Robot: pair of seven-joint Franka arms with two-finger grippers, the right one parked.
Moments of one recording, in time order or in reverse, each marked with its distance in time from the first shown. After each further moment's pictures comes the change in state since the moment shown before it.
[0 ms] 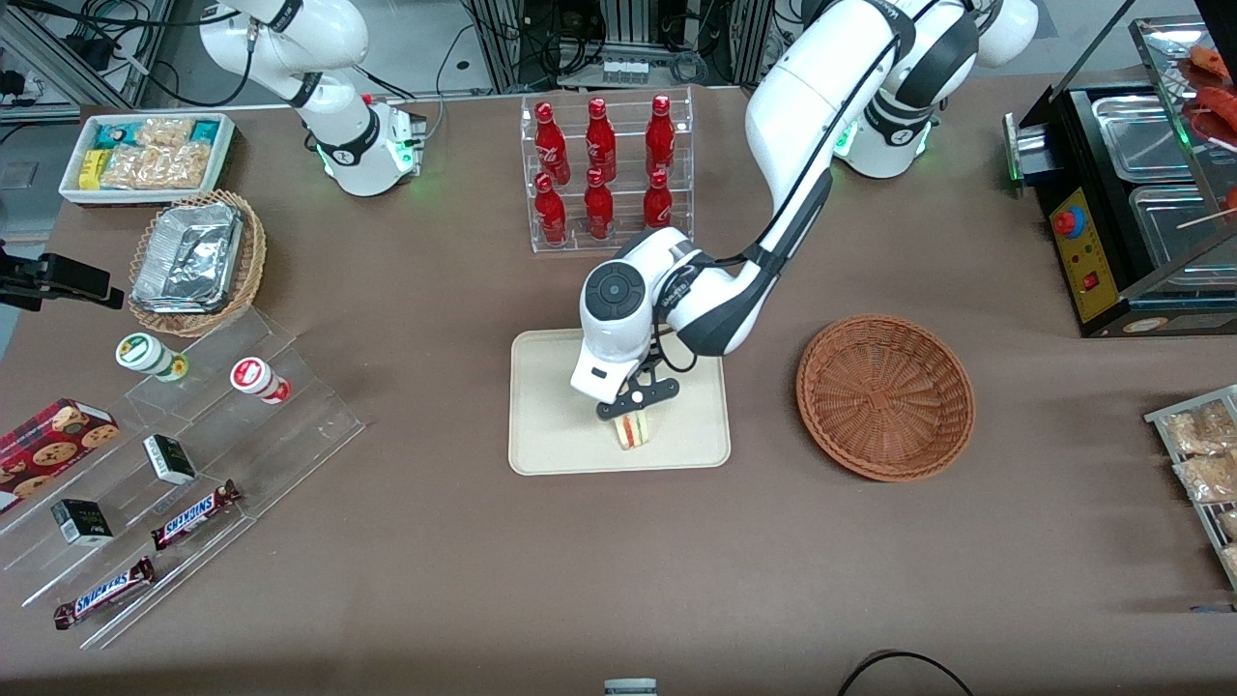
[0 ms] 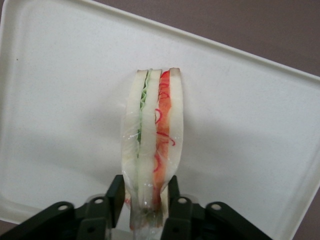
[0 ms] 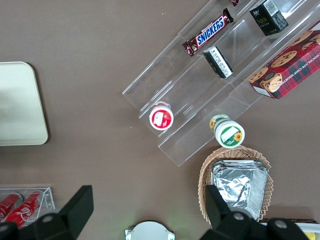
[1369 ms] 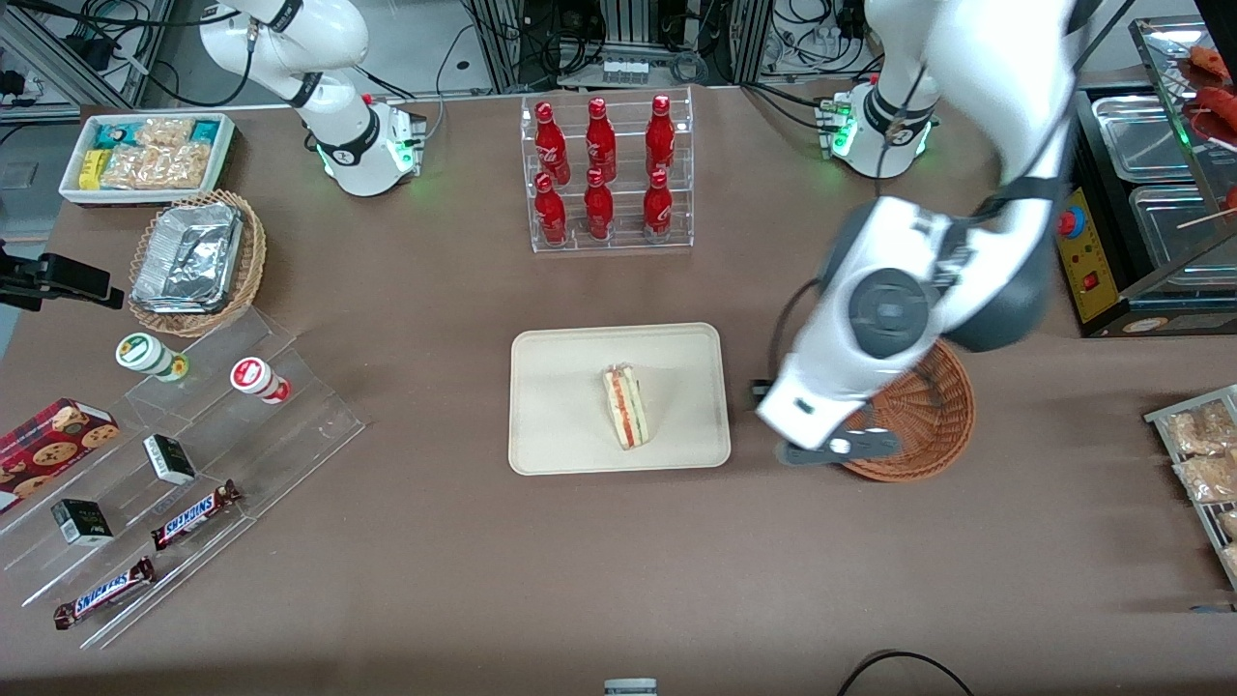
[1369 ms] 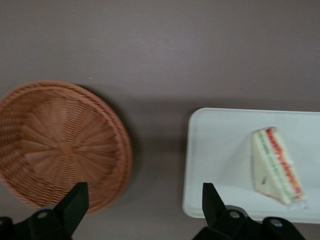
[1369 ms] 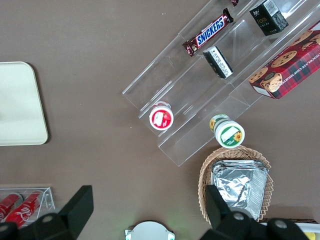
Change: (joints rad) arm 0.380 -0.333 0.026 -0.021 -0.037 -0.399 0.698
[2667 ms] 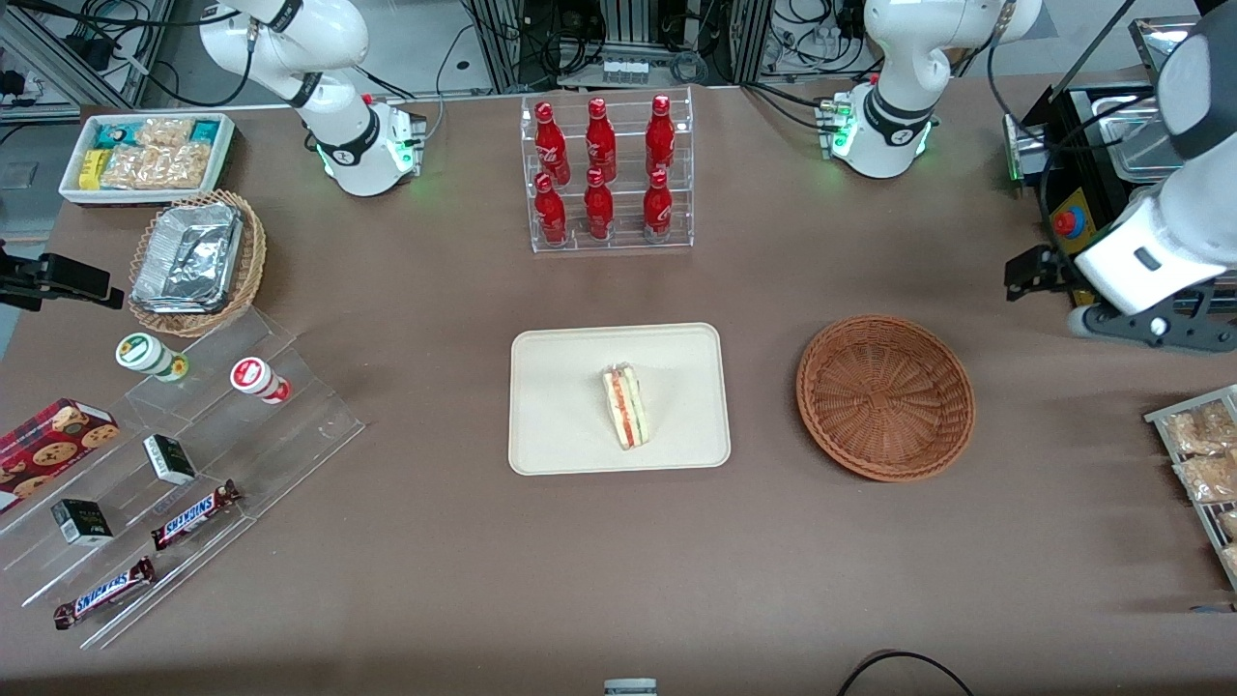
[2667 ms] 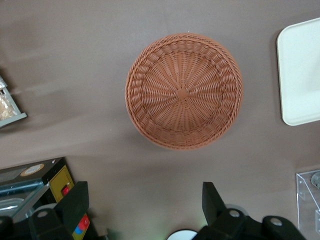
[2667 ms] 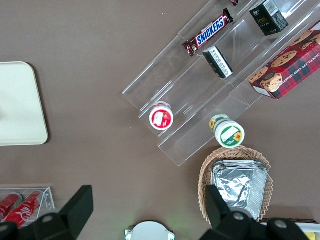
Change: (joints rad) arm 0.232 -0.431 0.124 -0.250 -0.004 -0.223 0.610
